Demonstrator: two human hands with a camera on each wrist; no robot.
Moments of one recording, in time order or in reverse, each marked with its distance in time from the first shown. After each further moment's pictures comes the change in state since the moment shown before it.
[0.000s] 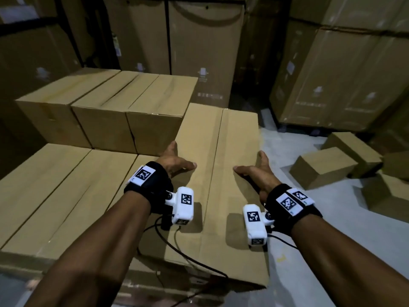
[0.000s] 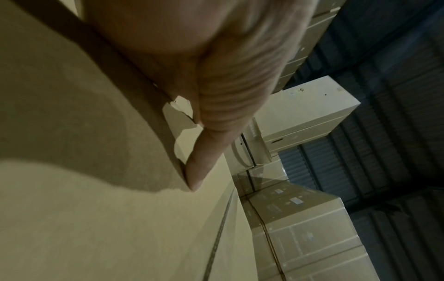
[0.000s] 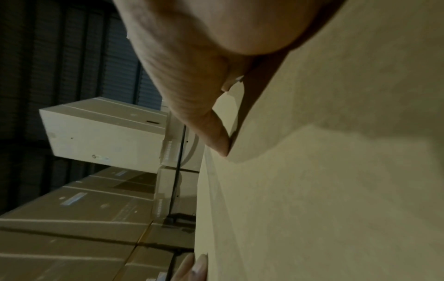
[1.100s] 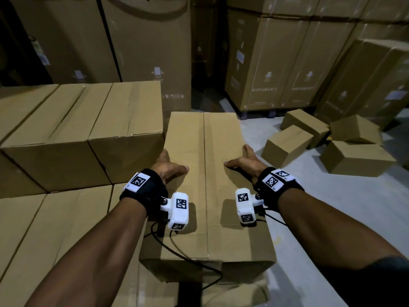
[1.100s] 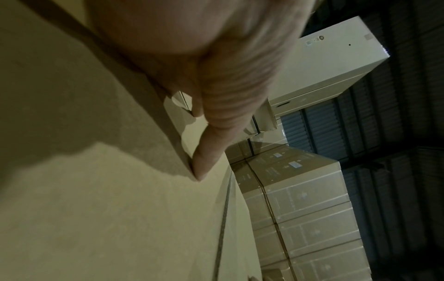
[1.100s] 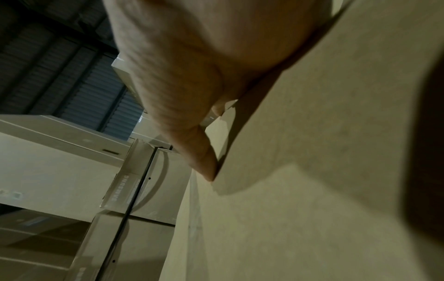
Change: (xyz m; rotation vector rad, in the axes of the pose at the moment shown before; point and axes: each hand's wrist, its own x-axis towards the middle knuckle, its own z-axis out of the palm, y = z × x) left_hand 0.139 0.013 -0.032 0.106 -0.211 0.024; right_hand 0.092 -0.020 0.057 -0.003 0.183 0.068
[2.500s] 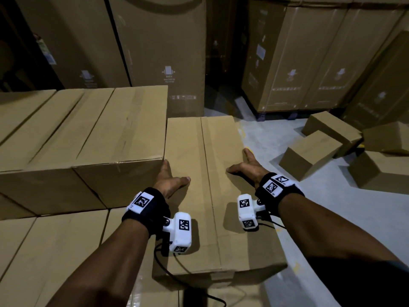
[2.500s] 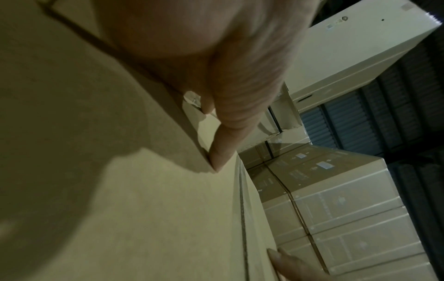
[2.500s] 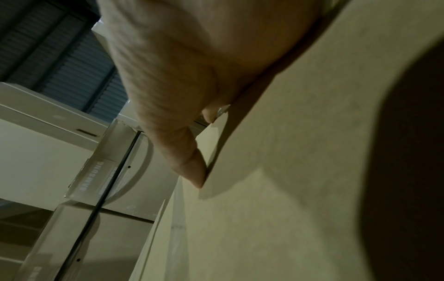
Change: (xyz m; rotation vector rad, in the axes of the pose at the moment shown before) left_hand 0.123 0.020 0.009 -0.013 0.113 -0.048; right_hand 0.184 -0.025 0.018 -0.146 -0.064 0.028
